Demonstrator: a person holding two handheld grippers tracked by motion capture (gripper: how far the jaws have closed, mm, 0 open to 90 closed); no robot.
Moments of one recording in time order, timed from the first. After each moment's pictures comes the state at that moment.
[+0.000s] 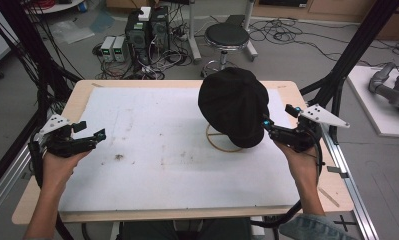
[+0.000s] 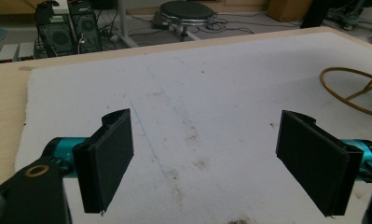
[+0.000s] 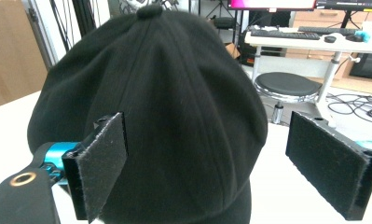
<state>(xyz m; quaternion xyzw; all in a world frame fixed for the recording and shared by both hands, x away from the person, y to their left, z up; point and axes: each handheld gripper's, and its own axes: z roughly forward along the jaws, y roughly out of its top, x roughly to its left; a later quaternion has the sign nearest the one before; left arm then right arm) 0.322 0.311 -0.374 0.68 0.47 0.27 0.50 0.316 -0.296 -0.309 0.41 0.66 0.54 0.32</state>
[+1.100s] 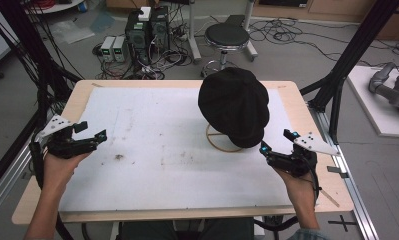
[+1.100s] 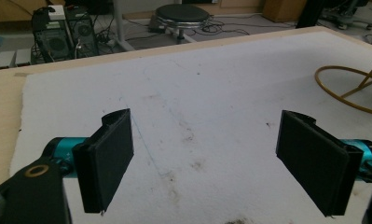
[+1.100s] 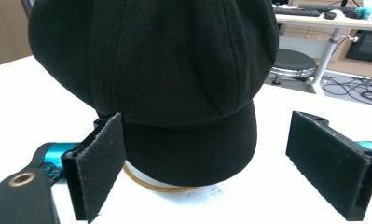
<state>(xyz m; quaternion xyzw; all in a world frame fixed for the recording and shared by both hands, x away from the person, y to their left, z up) 0.320 0.308 -0.376 0.68 0.46 0.28 0.50 0.283 -0.300 -0.362 0.42 0.68 0.51 0.32</state>
